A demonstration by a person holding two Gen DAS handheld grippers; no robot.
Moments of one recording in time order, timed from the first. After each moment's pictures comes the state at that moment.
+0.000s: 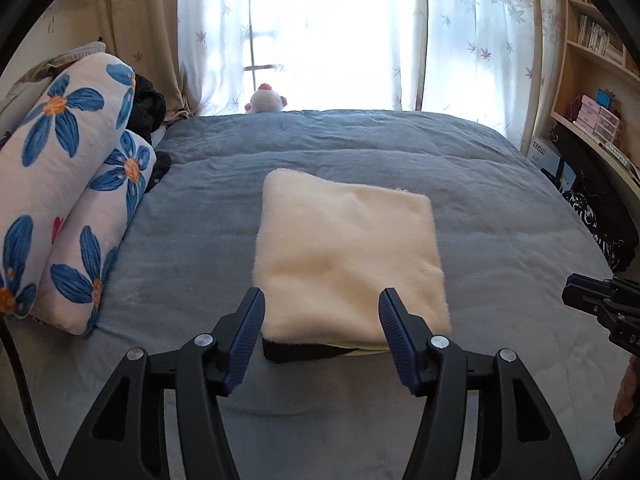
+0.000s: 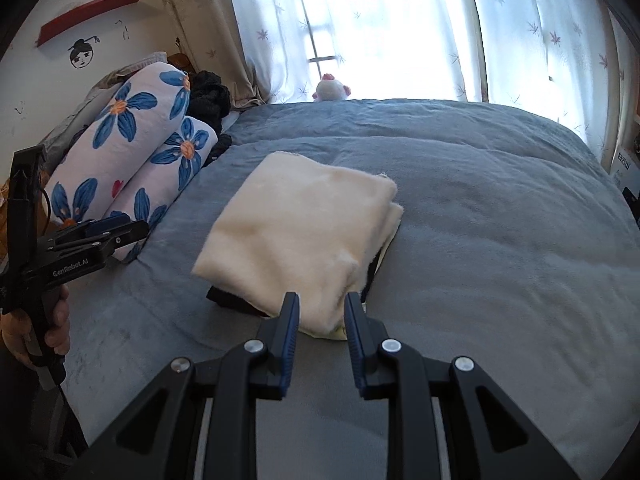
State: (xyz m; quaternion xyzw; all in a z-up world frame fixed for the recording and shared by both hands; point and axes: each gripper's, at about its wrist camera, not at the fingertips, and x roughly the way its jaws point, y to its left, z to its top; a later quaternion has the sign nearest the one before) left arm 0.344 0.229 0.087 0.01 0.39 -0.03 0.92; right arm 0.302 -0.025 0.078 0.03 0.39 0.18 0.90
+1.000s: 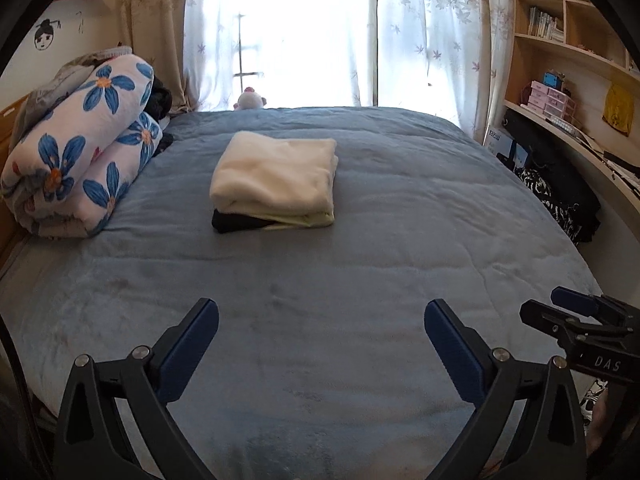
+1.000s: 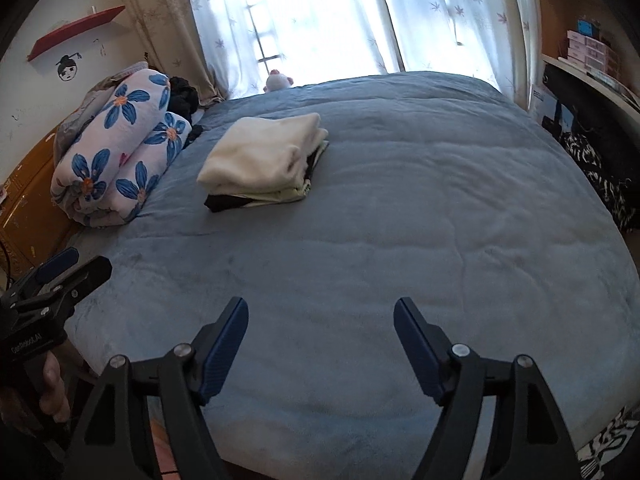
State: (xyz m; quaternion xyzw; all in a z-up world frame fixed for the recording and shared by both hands) left arm 0.021 0.087 0.063 -0.01 0.37 -0.03 0.93; right arm 0.018 -0.095 0.031 0.06 0.41 0.06 0.91
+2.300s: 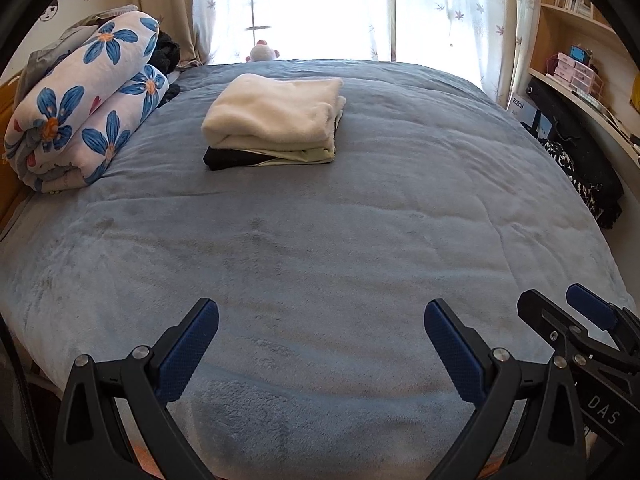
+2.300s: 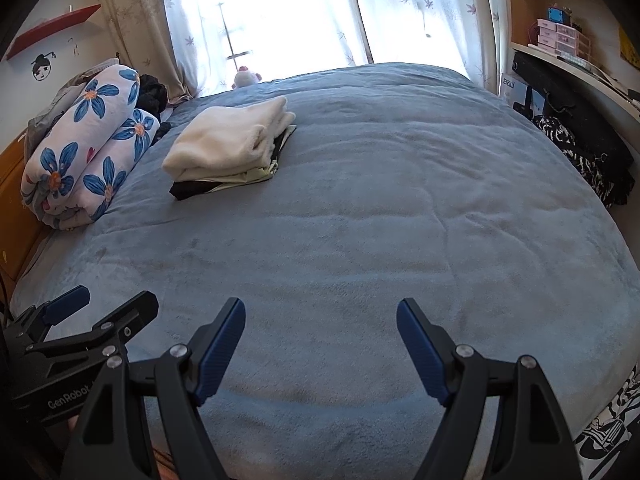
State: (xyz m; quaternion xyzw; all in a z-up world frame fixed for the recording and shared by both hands) left arm 0.037 0.051 -0.003 -0.01 0.43 0.01 0.90; right arm 0.005 -0.092 -0.011 0.06 0.40 0.02 0.91
